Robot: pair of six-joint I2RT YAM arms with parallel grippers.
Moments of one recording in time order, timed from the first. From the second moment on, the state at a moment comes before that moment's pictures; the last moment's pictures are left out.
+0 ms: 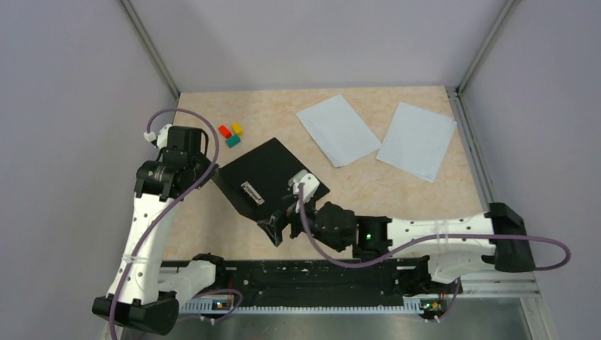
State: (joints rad) left arm -0.17 1.04 1.33 -1.19 -0.34 -0.91; right arm 1.46 1.37 0.93 0.26 0.49 0.33
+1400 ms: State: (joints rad) left arm -0.27 0.77 0.74 -0.71 0.04 -0.78; right arm 1.05 1.40 1.00 -0.35 0.37 0.77
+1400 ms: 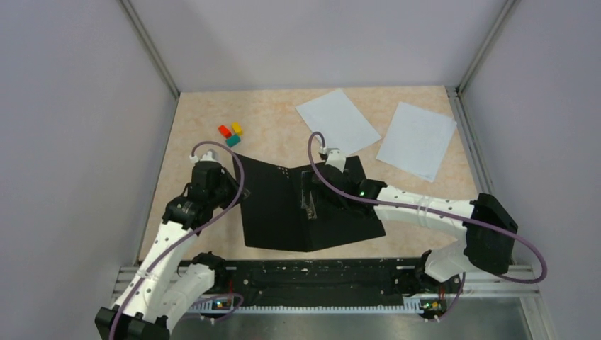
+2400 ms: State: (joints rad) left arm -0.47 1.24 0.76 -0.56 -0.12 -0.84; right arm 1.00 1.64 1.00 -0.32 0.28 0.63
